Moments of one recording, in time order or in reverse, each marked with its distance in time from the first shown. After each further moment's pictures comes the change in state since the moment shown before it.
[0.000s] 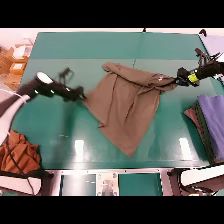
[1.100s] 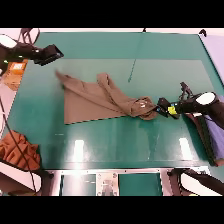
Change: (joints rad) left arm 0.201 -0.170 0.575 0.084 -0.116 -0.008; right arm 0.194 0.455 -0.787 0.182 -0.382 0.164
